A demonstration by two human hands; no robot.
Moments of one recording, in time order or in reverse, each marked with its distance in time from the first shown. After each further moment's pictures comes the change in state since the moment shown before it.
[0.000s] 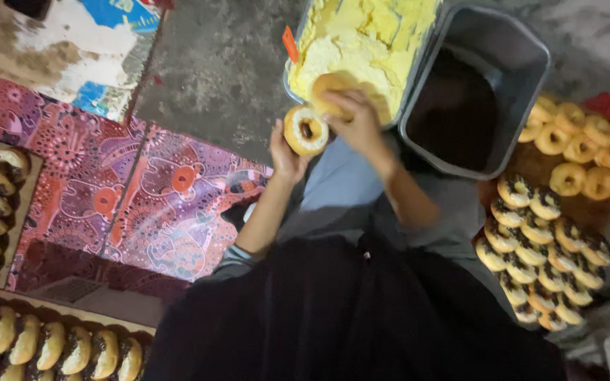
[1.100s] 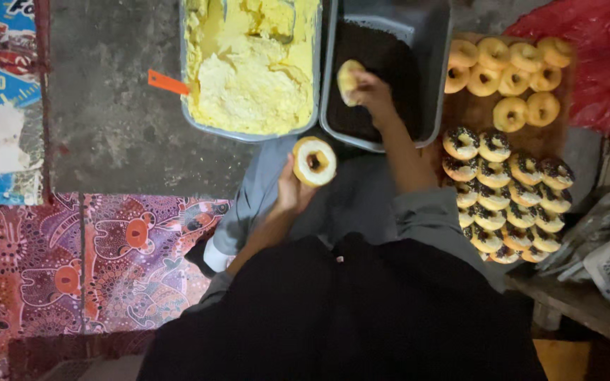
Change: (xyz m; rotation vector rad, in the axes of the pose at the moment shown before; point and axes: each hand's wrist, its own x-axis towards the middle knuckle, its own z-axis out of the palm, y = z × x) left_hand -0.018 -0.151 0.024 0.003 -0.212 -0.362; right_hand -0.123 0.262 -0.122 0.503 0.408 0.762
